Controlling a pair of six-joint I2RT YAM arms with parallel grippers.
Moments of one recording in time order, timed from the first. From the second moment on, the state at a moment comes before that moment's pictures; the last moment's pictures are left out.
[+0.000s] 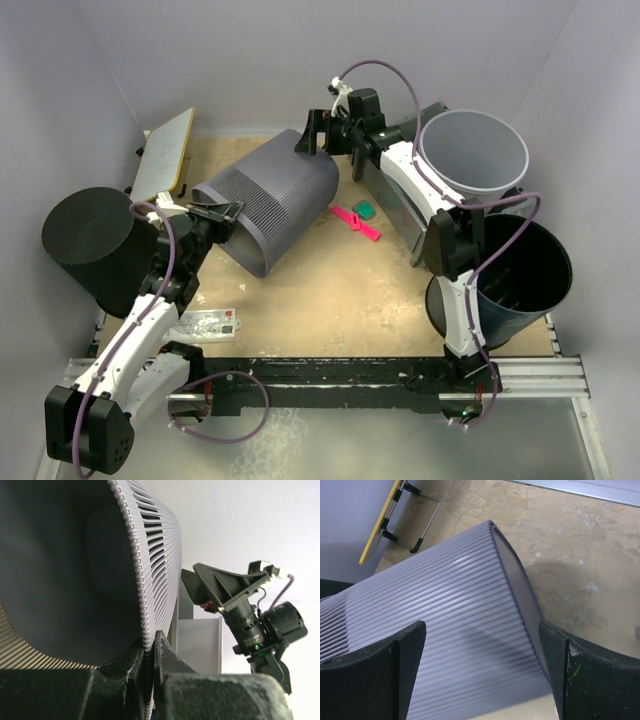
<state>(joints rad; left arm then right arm) -0.23 0.87 0.56 0.13 -0.02 -1.34 0.45 2.18 2.12 -0.42 -0.34 0.37</state>
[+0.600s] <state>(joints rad) -0.21 0.90 0.48 0.30 0.00 -1.32 0.36 1.98 1.79 -0.18 -0.72 0.47</state>
